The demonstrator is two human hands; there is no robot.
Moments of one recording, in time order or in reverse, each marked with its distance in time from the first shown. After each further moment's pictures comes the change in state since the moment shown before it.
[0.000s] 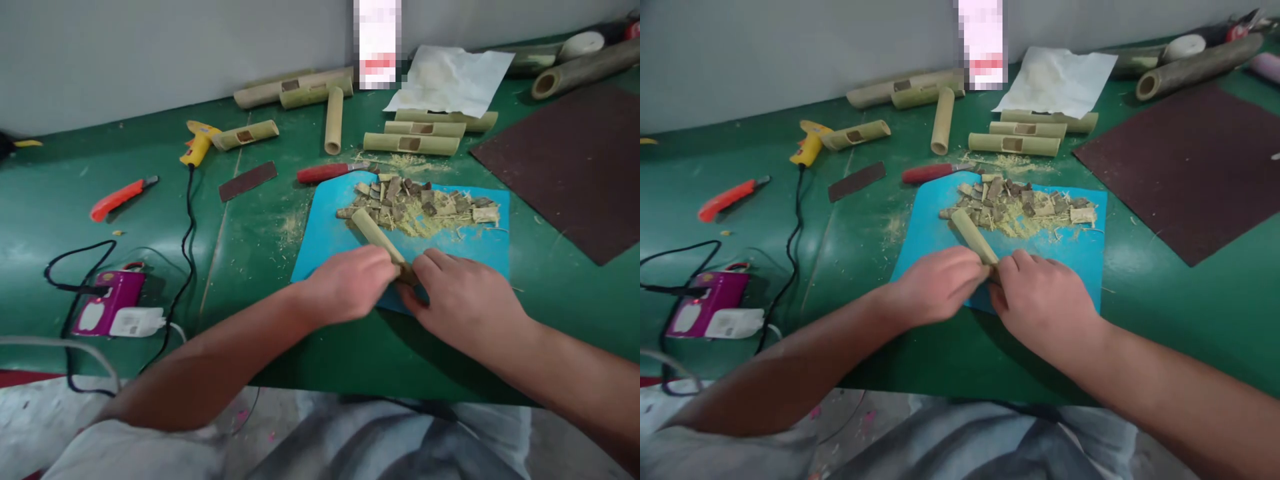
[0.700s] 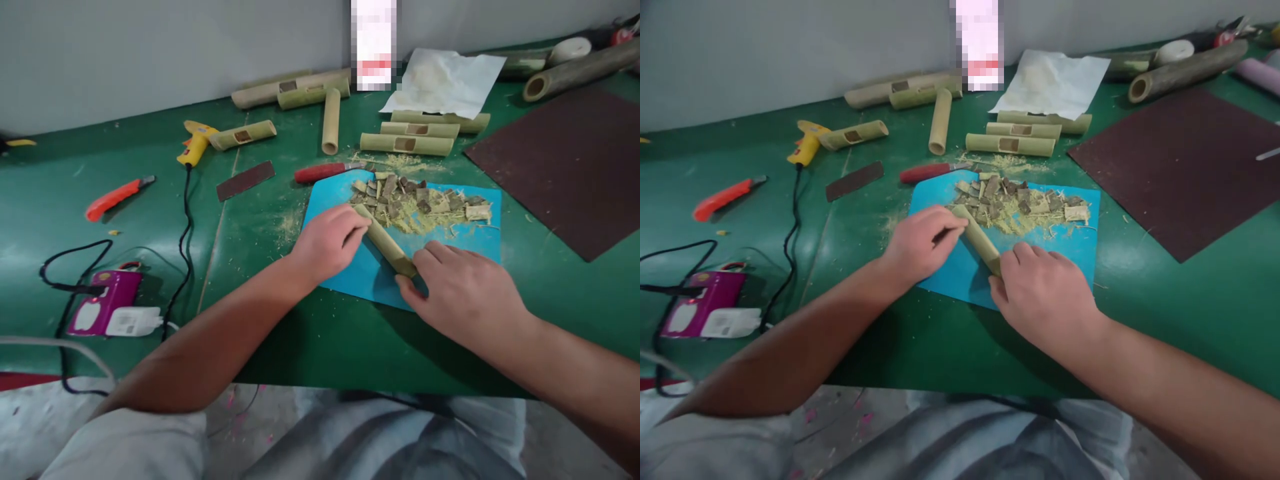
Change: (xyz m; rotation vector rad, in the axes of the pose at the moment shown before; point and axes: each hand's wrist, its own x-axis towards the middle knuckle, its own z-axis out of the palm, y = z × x) left_hand 0.002 -0.017 0.004 -0.018 0.278 -0.169; right_hand -0.001 0.003 -0.002 -0.046 0.072 -0.007
